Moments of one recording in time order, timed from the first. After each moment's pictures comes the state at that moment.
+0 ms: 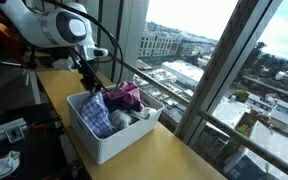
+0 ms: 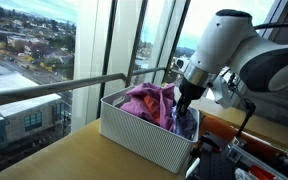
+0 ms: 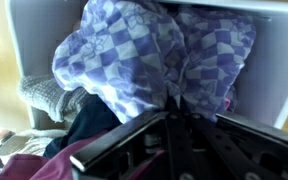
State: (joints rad) arm 0.06 0.04 0.15 -2.49 -0.62 2.55 0.47
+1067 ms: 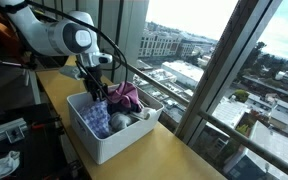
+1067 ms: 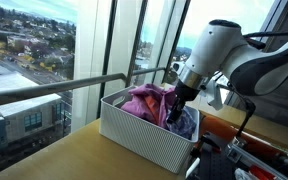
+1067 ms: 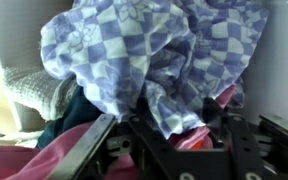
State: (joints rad) arm 0.09 0.10 0.06 -2.47 -0.63 2.65 0.45
